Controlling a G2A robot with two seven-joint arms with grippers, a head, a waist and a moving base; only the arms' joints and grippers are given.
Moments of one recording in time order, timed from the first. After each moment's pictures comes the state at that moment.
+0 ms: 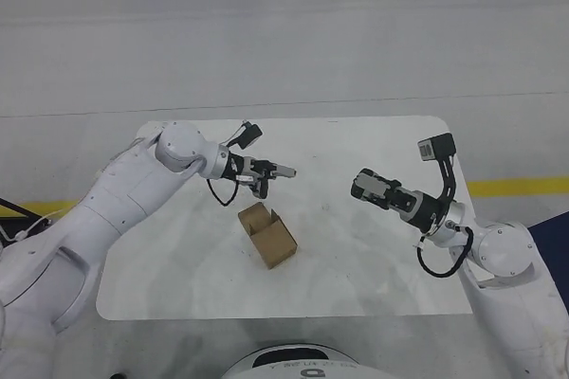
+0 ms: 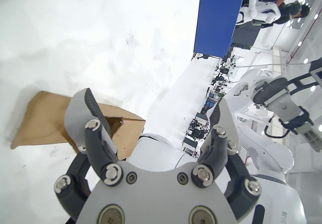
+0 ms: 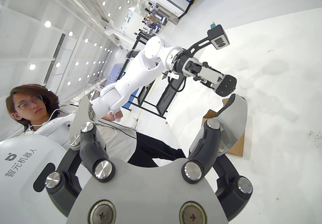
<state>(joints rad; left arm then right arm) 0.47 -1.08 -0.40 -1.01 -0.54 -0.02 -1.12 -1.60 -1.04 1.54 -2.04 0.24 -0.21 0.78</state>
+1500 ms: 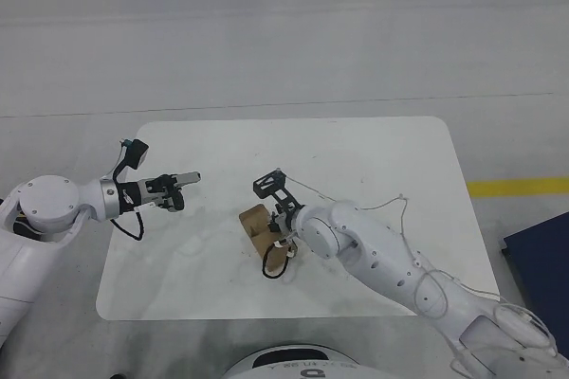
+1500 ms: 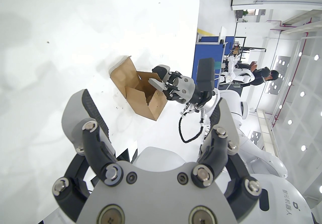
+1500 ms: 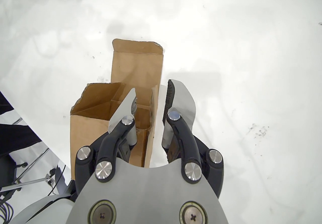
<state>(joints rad) 1.22 -0.61 -1.22 -1.64 -0.43 0.11 -0.96 -0.99 -1.26 0.62 -1.63 -0.85 0.29 0.97</state>
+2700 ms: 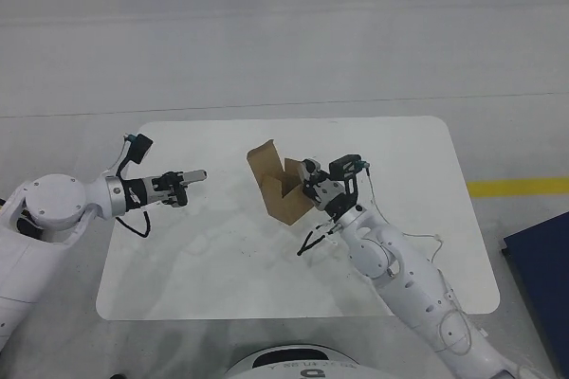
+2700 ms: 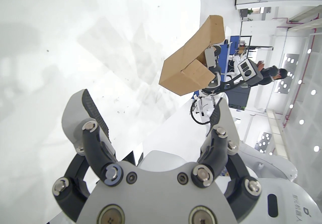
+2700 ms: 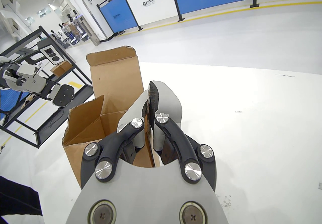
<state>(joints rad) 1.20 -0.62 -1.20 -1.71 -0.34 0.13 -0.92 -1.38 -1.22 1.00 -1.61 -0.84 -0.11 -0.07</state>
